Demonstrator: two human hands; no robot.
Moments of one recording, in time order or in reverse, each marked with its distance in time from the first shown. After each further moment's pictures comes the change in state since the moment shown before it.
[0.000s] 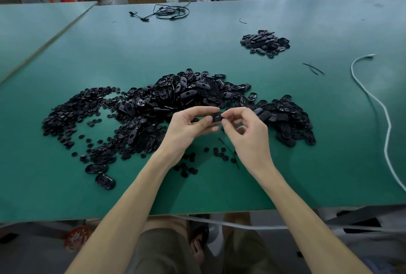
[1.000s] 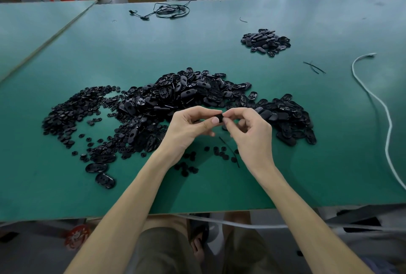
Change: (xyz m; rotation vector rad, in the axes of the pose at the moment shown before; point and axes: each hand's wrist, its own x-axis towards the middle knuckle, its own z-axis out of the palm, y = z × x) left_hand -0.003 0.004 0.000 0.024 -0.054 0.036; right_hand -0.002 -0.002 -0.002 -0.055 0.046 -0.009
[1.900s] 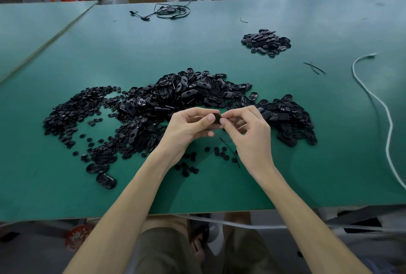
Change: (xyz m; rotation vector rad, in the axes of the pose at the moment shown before) left_hand -0.001 0.002 -0.004 -0.150 0.017 -0.119; right_hand 0.000 -0.001 0.003 -0.072 0.009 -0.066
